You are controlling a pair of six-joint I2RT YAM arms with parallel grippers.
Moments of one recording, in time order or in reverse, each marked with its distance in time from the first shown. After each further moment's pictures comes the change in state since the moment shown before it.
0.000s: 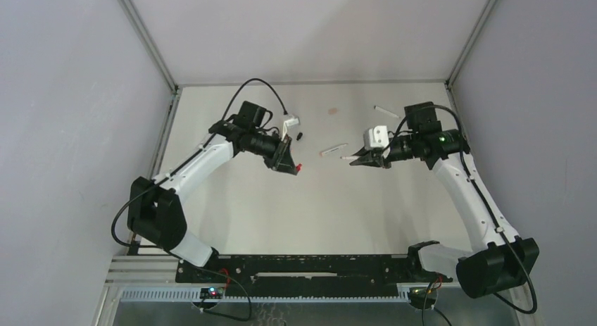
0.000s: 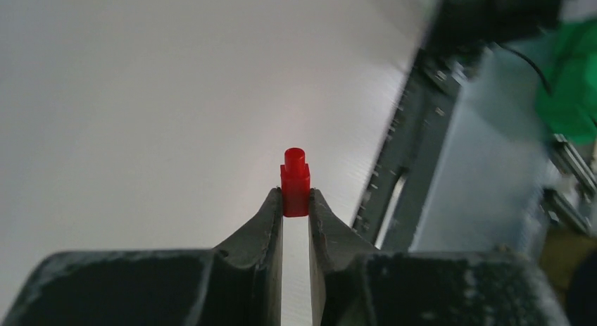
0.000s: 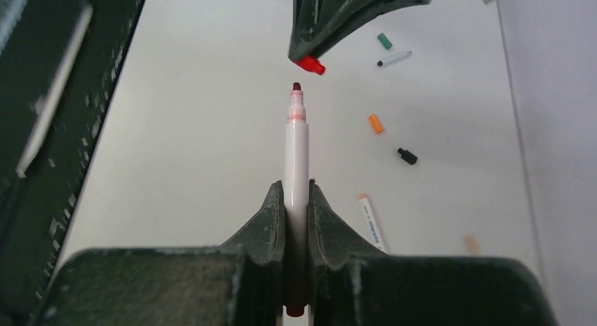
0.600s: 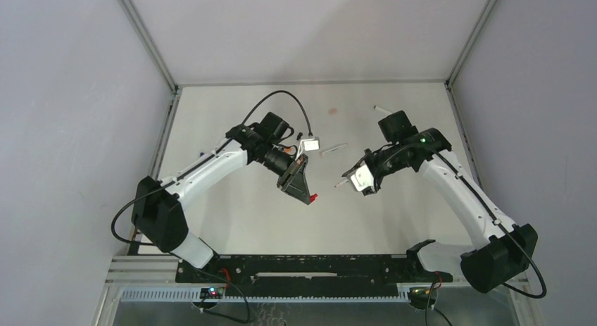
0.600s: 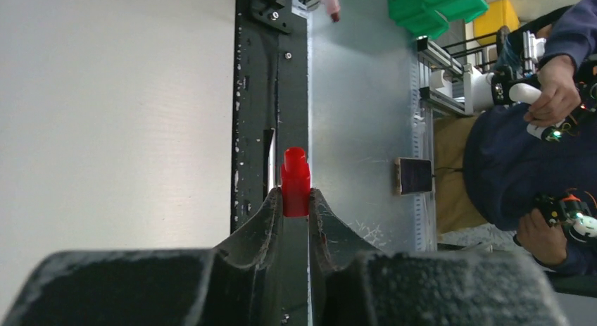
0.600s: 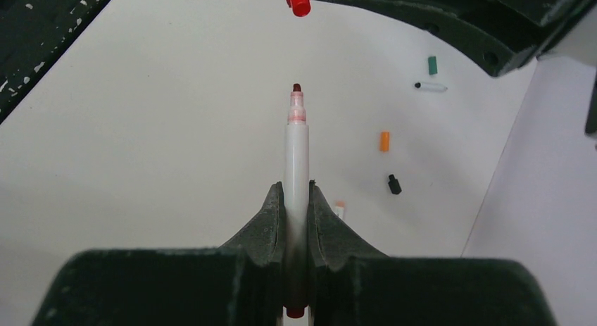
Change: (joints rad) left arm -0.214 -0.004 0.052 -0.244 0.345 0.135; right arm 0.209 0.057 0.046 -0.311 0.262 -0.685
